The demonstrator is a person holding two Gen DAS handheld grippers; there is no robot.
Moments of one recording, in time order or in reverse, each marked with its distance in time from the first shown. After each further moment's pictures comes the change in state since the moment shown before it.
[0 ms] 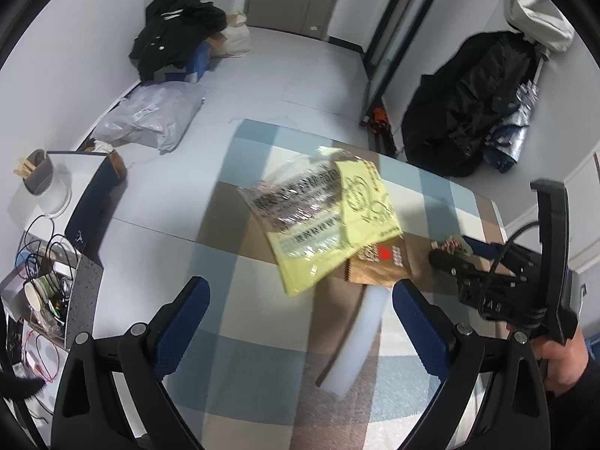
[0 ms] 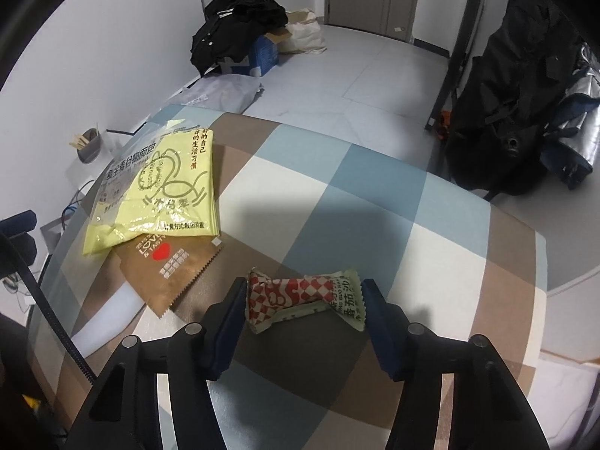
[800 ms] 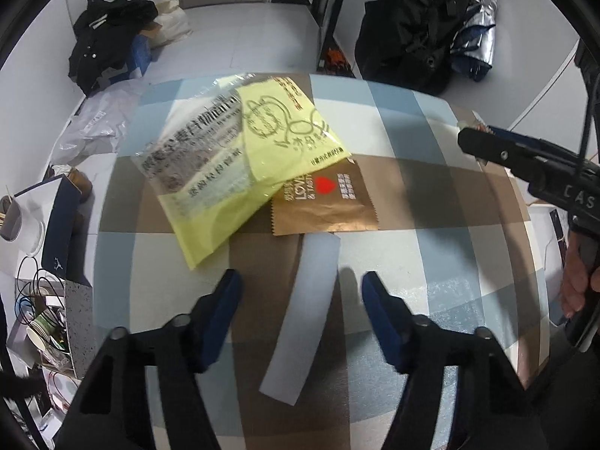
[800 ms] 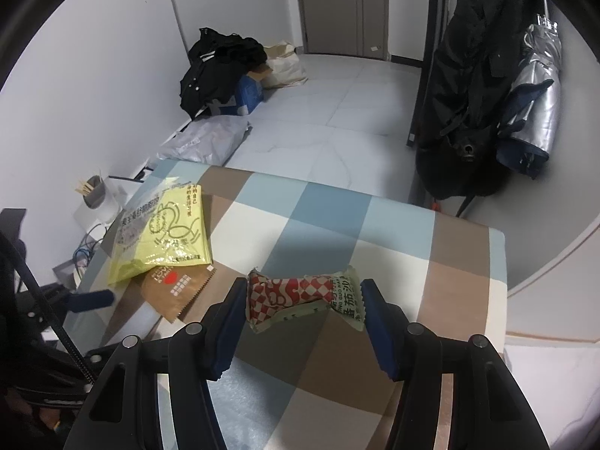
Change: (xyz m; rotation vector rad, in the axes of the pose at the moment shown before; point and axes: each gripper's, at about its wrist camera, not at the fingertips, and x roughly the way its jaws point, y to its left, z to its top) left arm 0.041 -0.042 -0.021 0.228 0.158 -0.007; right arm -0.049 -0.030 -0.007 0.103 -0.127 0.016
